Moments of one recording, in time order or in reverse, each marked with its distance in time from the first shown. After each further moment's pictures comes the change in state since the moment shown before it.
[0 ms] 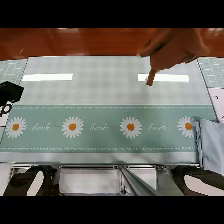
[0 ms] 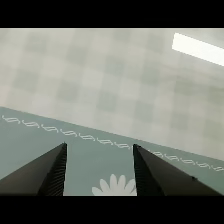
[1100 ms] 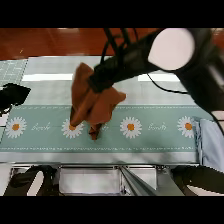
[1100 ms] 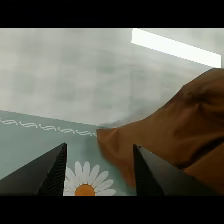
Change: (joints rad) left arm 0.001 0.031 -0.003 -0.153 -0.043 0.063; right arm 0.644 -0.093 -0.197 -0.090 0.049 0.195
